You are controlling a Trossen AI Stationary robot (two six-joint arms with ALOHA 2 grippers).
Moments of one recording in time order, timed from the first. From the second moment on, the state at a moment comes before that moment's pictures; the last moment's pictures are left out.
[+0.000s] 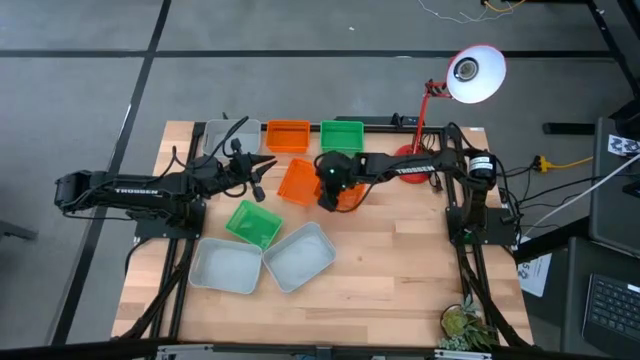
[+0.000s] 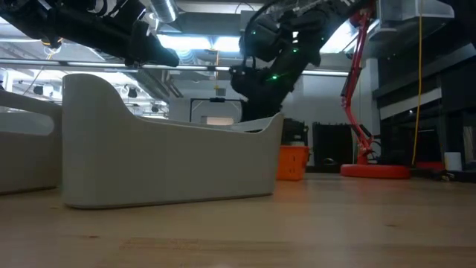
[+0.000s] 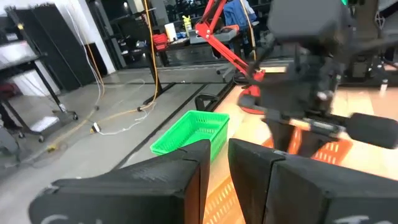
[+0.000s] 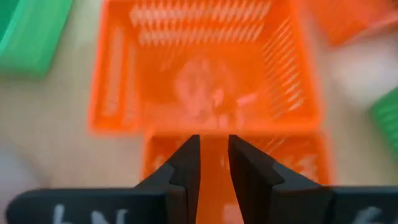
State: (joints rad) left arm 0.20 0.82 0.36 0.44 -0.38 0.16; right arm -0.20 1.90 1.30 -0.33 0.03 0.14
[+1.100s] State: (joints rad) left arm 0.43 1.33 0.81 -0.31 -0.10 -0.33; right arm -0.11 1.24 0.98 -1.06 0.73 0.75
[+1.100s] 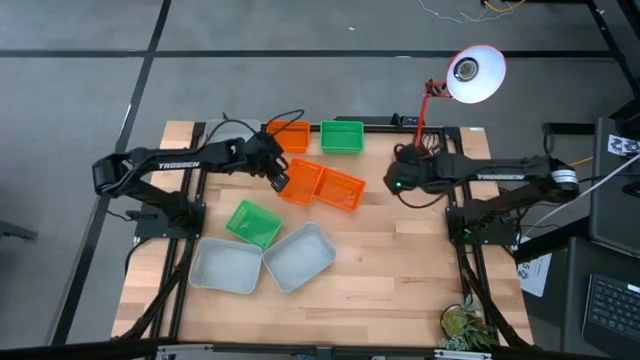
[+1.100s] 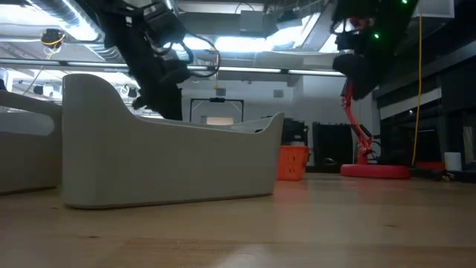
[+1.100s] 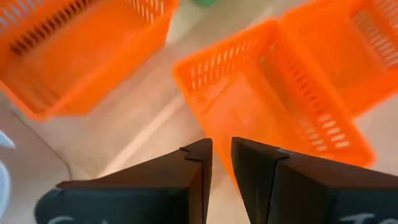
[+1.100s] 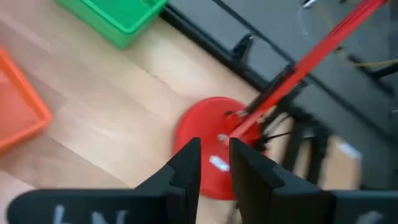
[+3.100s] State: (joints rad) left arm 0.39 1.51 0.81 -0.16 -0.03 -0.52; right arm -0.10 1.14 0.81 -0.74 0.64 0.54
